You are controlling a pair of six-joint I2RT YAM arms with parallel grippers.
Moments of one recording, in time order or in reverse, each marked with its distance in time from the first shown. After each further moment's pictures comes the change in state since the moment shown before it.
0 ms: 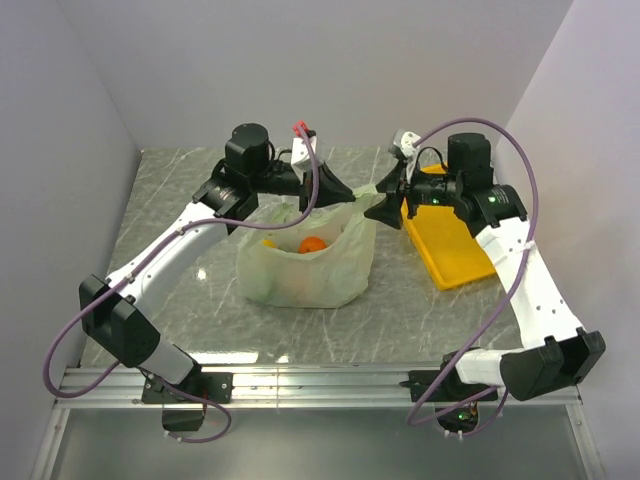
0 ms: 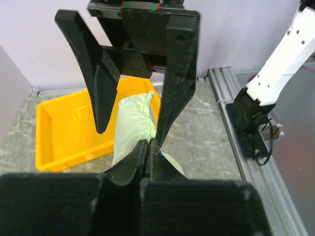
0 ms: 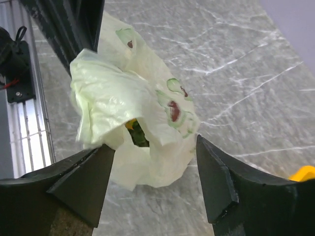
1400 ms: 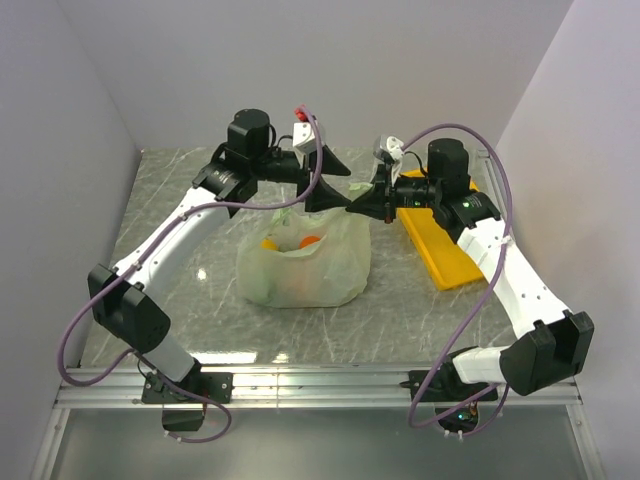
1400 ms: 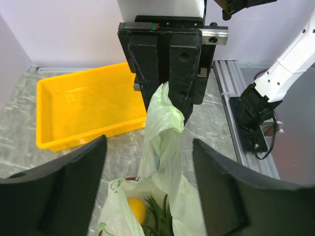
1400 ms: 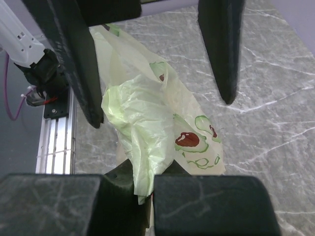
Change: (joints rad) left arm 0.057 0.080 0.138 -0.161 0.011 0.009; right arm 0.070 0.024 -0.151 0.349 -0.158 0.188
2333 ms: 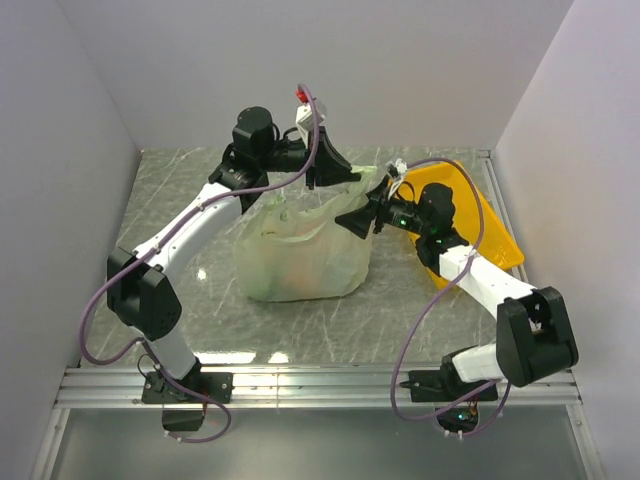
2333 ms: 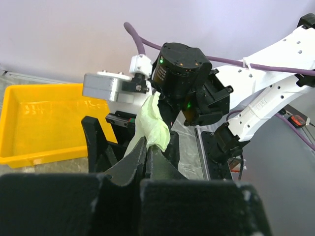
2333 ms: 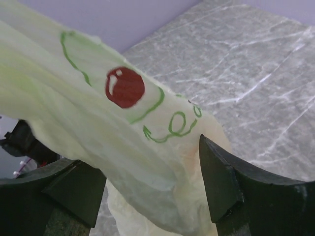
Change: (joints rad) left arm 0.005 0.096 -0.015 0.361 0.035 -0.451; right arm -0.002 0.033 -0.500 0.872 0.232 0.590
